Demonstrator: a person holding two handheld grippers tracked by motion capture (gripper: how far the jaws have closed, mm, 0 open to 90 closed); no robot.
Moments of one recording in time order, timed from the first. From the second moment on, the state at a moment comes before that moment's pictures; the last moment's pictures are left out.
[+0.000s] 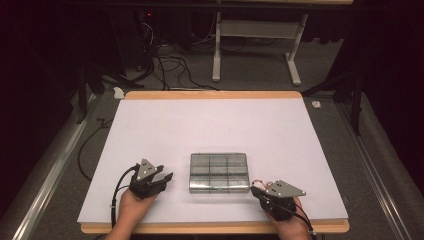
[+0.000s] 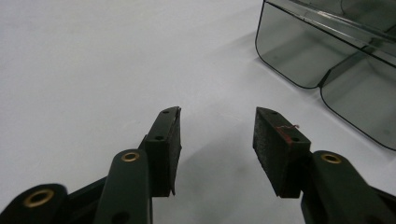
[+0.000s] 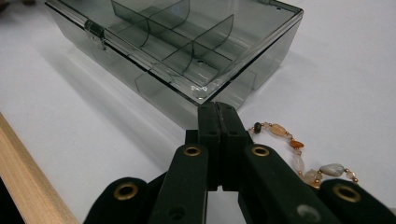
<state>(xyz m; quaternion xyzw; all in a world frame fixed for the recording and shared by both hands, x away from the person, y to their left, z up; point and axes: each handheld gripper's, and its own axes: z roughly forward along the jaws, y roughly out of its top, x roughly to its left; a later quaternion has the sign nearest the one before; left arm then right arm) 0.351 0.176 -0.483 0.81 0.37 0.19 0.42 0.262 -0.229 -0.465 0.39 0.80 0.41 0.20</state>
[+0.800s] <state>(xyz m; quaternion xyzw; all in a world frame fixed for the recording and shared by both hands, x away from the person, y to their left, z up) 0.353 0.174 -0.484 0.82 0.35 0.17 0.41 0.262 -0.224 -0.457 0.39 0.78 0.43 0.22</state>
